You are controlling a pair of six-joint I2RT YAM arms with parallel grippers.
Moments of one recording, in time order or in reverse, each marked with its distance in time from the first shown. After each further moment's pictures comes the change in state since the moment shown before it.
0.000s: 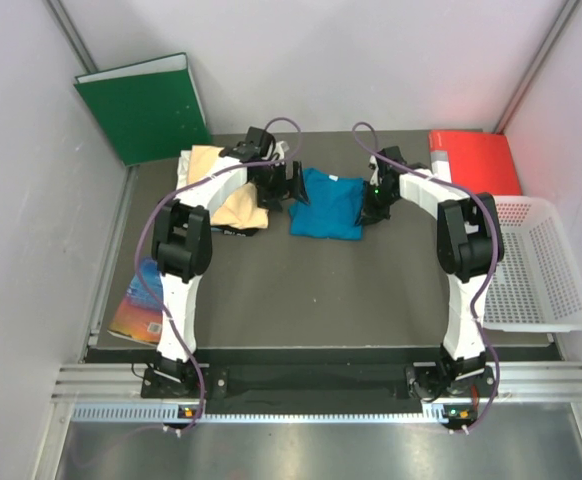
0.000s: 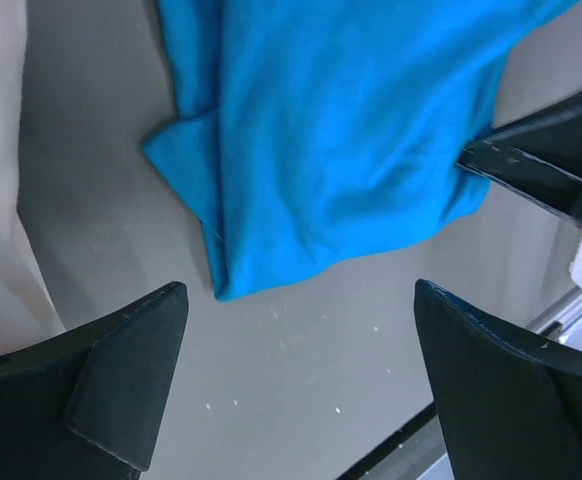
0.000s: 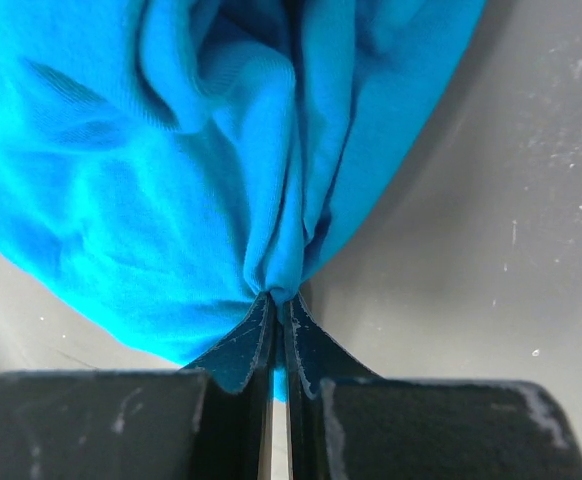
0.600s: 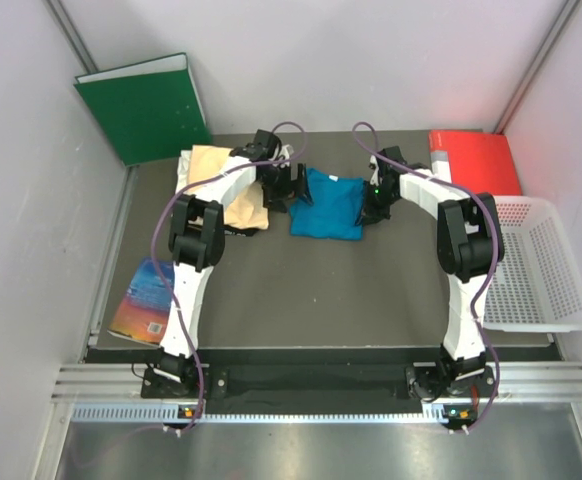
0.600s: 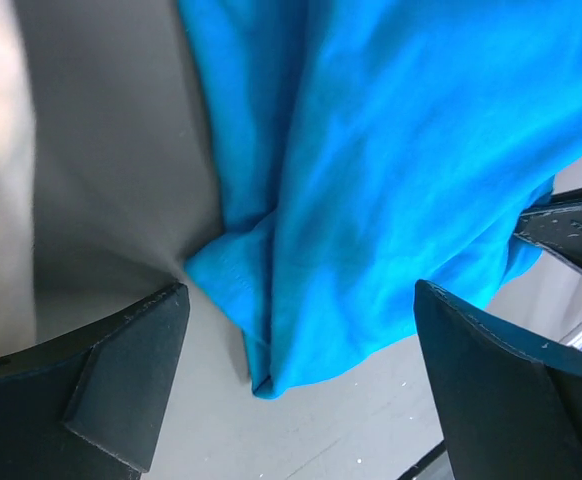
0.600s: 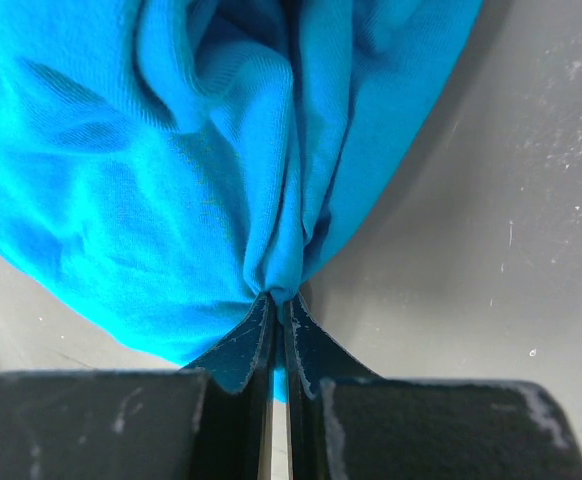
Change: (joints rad) left arm 0.003 0.235 0.204 -0.036 0.006 0.012; right arm -0.002 -0.002 -0.004 0.005 0.002 -0.004
